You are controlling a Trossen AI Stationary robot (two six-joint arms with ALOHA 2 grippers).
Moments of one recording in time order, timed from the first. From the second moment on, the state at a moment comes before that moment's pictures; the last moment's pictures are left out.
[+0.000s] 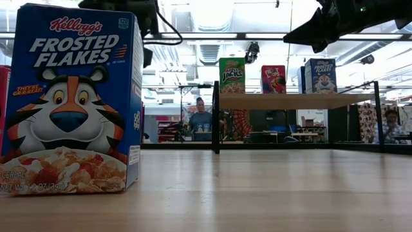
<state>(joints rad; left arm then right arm) 0.21 1.40 1.05 -0.99 -0.15 -0.51 -0.06 0.71 0.48 0.05 0.18 -0.09</state>
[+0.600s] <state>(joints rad) 0.21 1.40 1.05 -0.99 -0.15 -0.50 -0.06 0.71 0.48 0.05 0.18 -0.09</state>
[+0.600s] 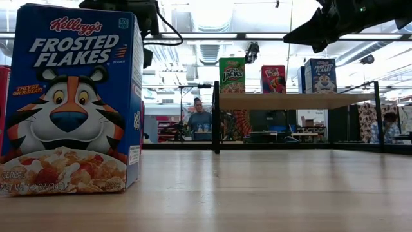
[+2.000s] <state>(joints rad) 0.05 1.40 1.39 -0.45 -0.12 -0.02 0.06 0.55 0.42 0.15 -0.09 -0.28</state>
